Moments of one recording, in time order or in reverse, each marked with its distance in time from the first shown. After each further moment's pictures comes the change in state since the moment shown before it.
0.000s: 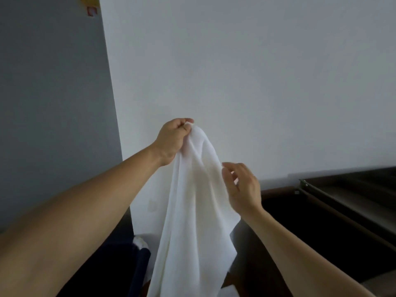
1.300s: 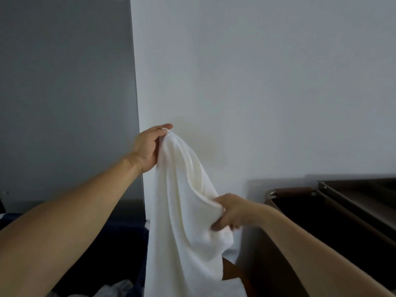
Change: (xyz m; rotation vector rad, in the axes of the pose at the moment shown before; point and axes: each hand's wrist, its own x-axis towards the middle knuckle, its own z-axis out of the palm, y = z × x) left_hand -0.026 -0.053 -0.093 -0.459 0.140 -0.172; right_hand -0.011 -0.017 0.026 0.007 -1.268 0.316
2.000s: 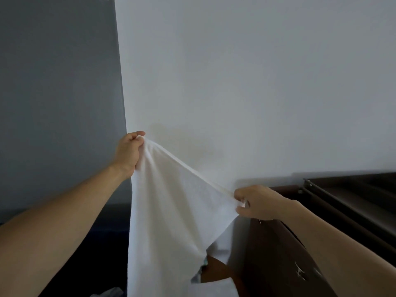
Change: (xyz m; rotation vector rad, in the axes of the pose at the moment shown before) left_hand 0.033 -0.027 -0.035 0.388 0.263 0.189; right_hand -0.033 0.060 -0.051 -0.666 0.307 -0.013
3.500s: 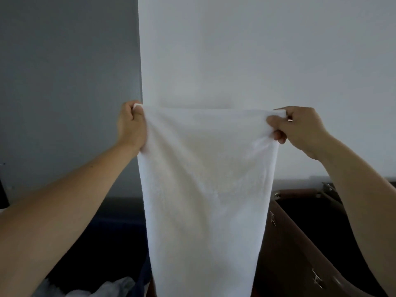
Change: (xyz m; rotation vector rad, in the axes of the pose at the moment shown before) left_hand -0.007 0.064 -0.017 0.328 0.299 0.323; right_hand 0.002 -0.032 -0.147 0.729 0.672 0.217
